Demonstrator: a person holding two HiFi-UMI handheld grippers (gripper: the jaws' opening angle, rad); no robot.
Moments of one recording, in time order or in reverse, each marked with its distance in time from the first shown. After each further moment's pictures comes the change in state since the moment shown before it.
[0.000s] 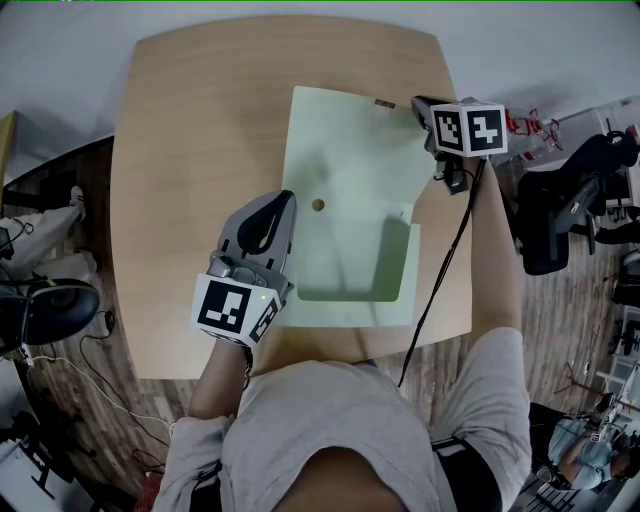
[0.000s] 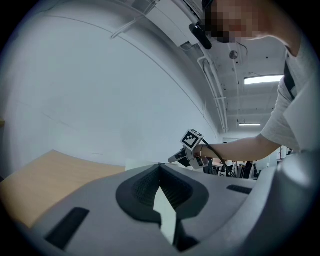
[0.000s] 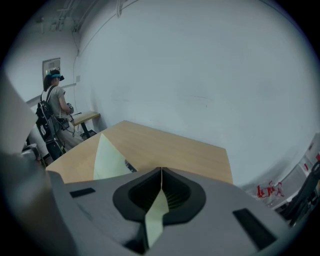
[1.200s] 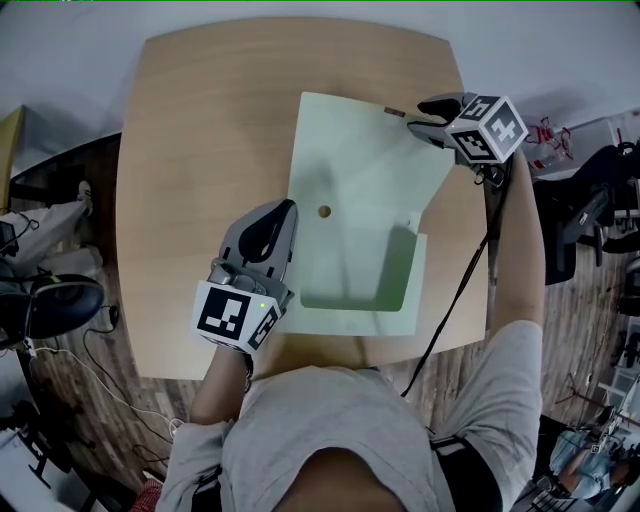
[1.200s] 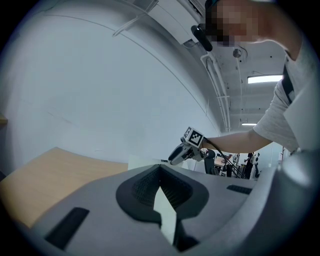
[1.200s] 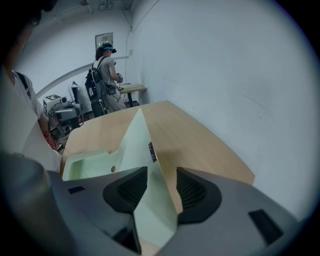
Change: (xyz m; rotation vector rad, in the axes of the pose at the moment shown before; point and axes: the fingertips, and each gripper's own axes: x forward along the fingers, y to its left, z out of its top) left arm 0.003 0.008 -0.009 -0.018 0.029 0.024; right arm 0.008 0.032 -0.014 -0.509 0.184 0.378
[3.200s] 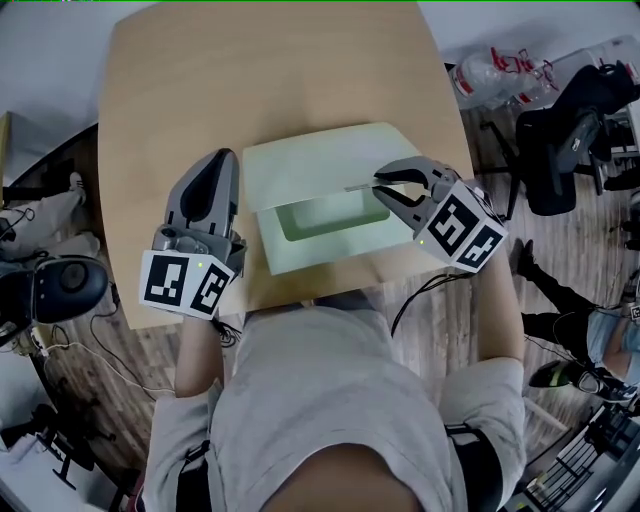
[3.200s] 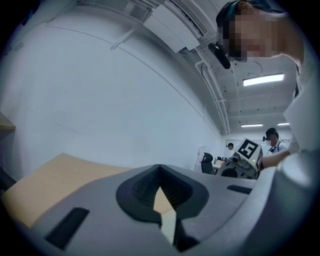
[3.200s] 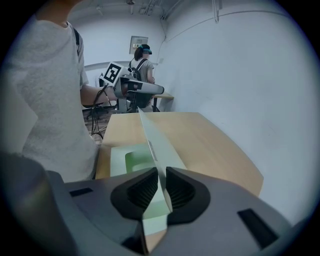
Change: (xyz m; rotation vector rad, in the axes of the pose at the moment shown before) left arm -0.081 -0.060 0.017 0.022 -0.058 0.024; right arm -0.091 0.290 -0.097 -0.179 -0.122 0.015
